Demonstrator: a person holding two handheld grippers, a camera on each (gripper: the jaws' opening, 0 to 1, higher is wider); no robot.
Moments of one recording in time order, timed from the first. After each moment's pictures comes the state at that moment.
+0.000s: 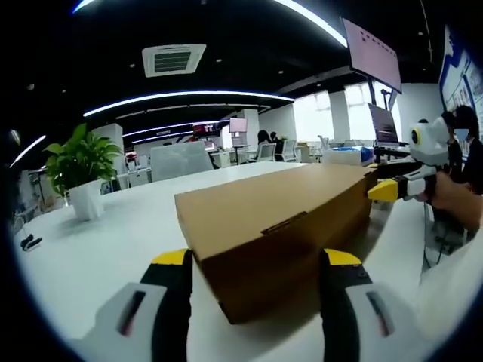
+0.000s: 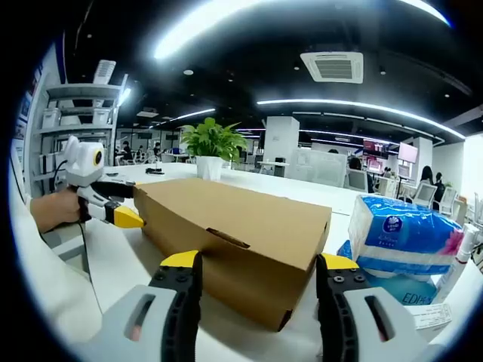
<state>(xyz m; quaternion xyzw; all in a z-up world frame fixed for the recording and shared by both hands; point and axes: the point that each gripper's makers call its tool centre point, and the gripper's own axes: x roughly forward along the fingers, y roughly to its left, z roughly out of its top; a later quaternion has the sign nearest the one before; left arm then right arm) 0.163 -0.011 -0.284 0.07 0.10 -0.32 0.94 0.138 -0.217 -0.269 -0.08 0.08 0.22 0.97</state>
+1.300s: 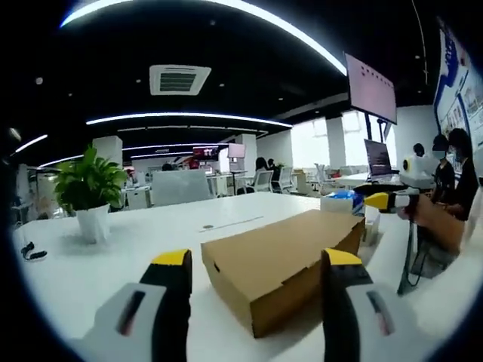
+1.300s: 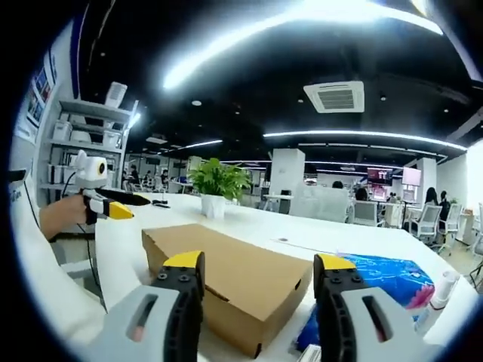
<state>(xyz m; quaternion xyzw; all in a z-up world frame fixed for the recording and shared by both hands) 0.146 0.032 -0.195 0.03 0.02 -0.34 0.94 0.126 -0.237 -0.191 -0.04 -0.02 0.25 0.97</state>
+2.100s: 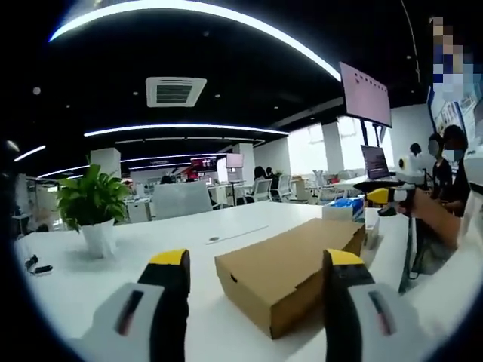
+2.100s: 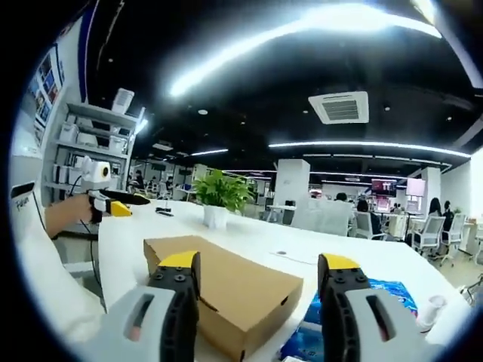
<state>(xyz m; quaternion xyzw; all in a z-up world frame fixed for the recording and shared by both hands) 0.148 0.057 -0.175 0.04 -0.01 -0.34 0.94 0.125 -0.252 -0.168 -0.07 -0.06 0.26 0.96</state>
